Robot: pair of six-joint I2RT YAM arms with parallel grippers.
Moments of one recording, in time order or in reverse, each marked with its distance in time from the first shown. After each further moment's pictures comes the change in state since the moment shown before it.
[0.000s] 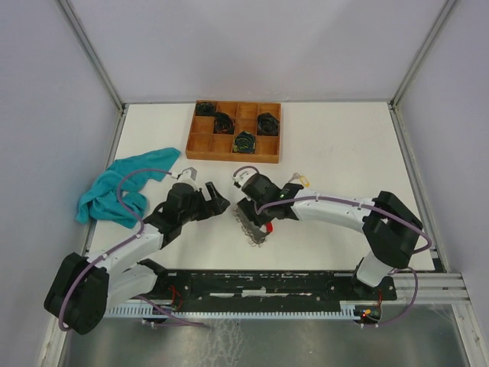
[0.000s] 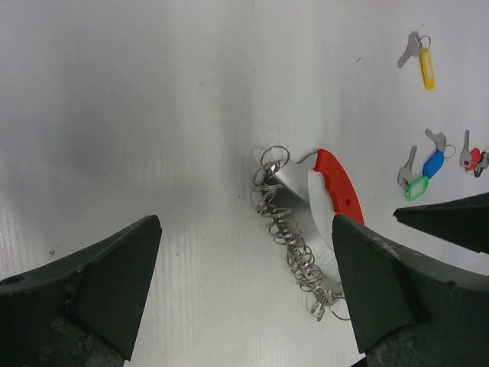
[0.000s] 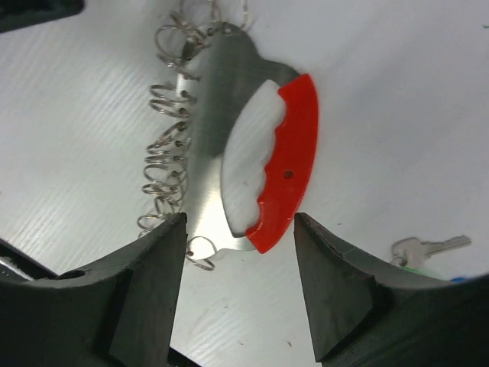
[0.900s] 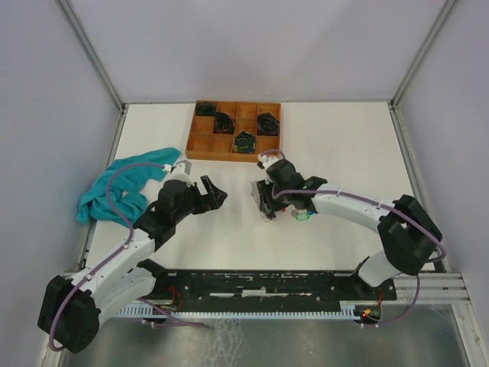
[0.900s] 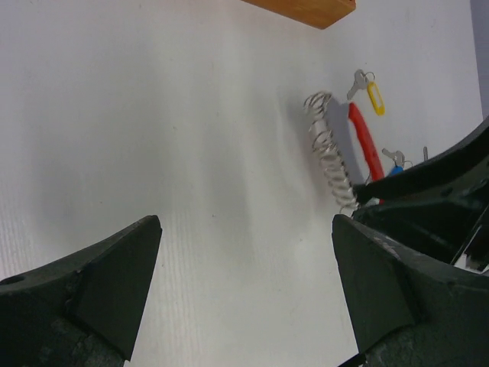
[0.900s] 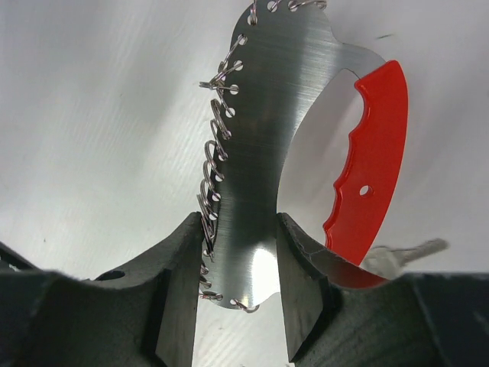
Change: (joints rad) left arm -0.006 -0.143 0.090 -0.123 -0.034 0.066; right arm -0.267 -0.122 -0.104 0.149 -0.151 0.100
